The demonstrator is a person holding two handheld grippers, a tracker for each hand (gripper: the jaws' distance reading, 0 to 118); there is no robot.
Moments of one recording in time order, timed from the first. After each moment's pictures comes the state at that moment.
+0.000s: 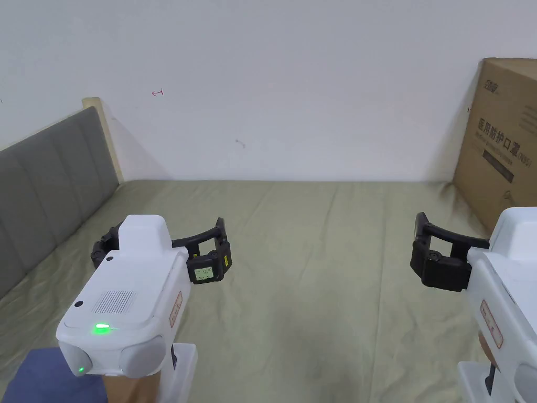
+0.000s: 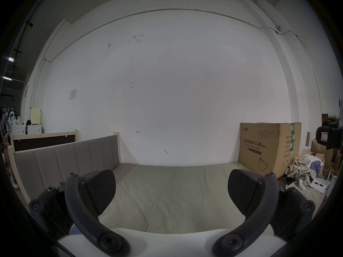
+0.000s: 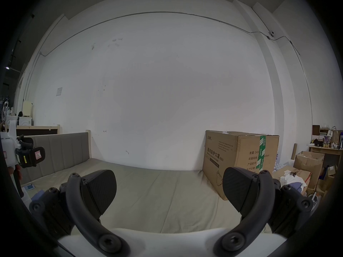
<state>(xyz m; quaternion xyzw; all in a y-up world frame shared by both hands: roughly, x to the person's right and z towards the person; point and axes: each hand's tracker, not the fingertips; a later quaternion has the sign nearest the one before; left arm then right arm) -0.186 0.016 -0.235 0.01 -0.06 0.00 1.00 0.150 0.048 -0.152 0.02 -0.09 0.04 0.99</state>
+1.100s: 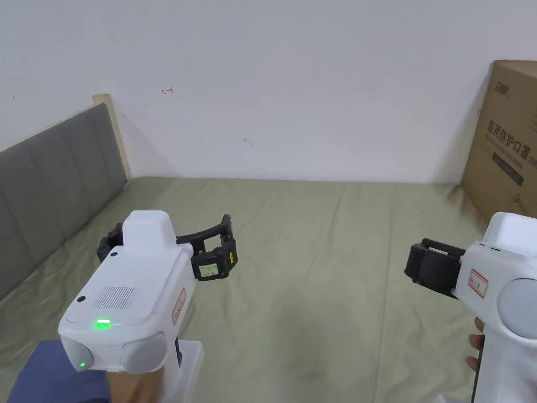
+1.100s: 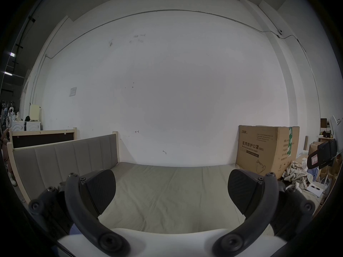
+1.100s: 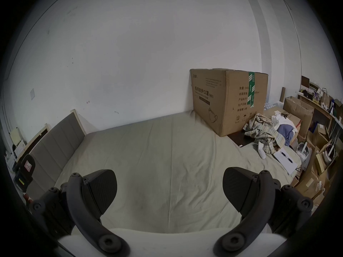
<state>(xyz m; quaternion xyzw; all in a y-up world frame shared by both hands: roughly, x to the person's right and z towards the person) -0.194 0.020 -0.227 0.01 -0.06 0.01 1.00 0.137 0.063 -0.175 -0.23 -0.15 -0.10 0.96</state>
